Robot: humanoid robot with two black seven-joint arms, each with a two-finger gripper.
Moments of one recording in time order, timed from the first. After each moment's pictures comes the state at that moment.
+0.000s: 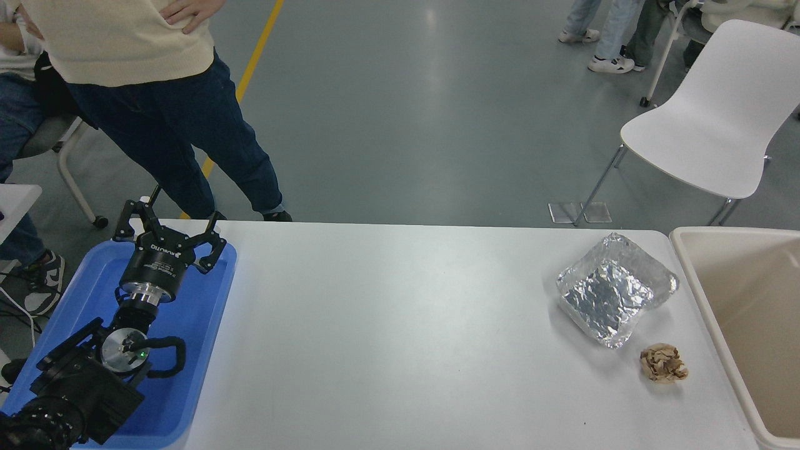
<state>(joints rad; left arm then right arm) -0.60 0.23 -0.89 -0.31 -0.13 -0.77 -0.37 0.67 -0.57 -0.80 0.09 -0.26 0.10 0.02</state>
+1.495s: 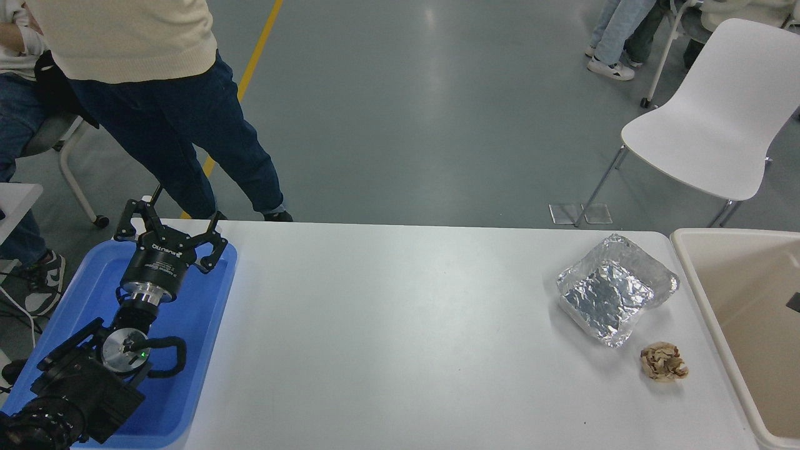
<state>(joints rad) -0.60 0.23 -0.89 -0.31 -0.13 -0.77 -0.36 0.96 -0.78 -0.81 0.67 -0.27 -0.09 -0.01</state>
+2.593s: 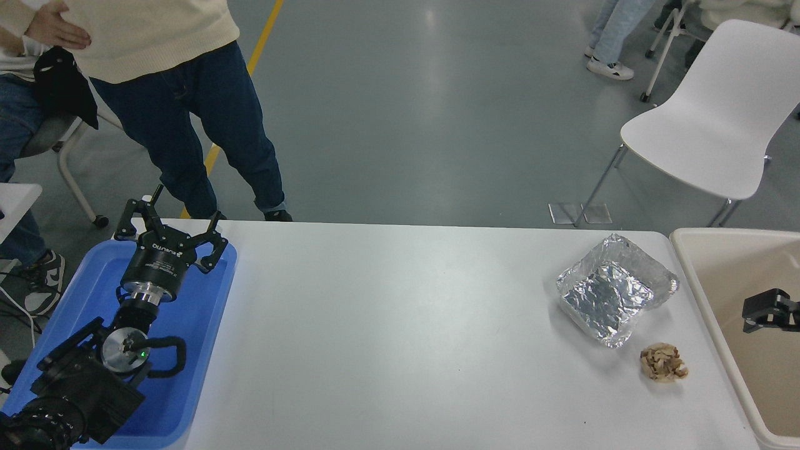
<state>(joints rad) -0.60 0.23 -0.89 -0.31 -0.13 -0.77 -0.36 1.76 -0.81 -1.31 1.17 -0.38 0.62 -0.01</state>
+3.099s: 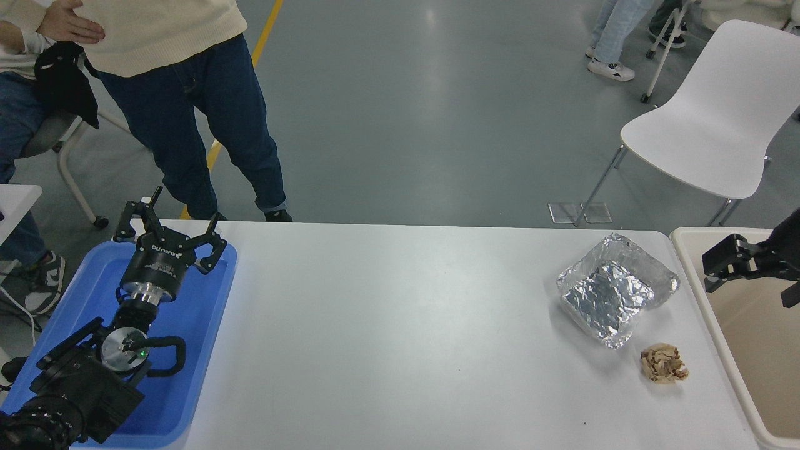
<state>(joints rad) -0.60 0.23 -0.89 -0.31 -0.13 -0.77 -0.36 2.08 -0.57 -1.33 1.23 -0.40 0.77 -0.01</state>
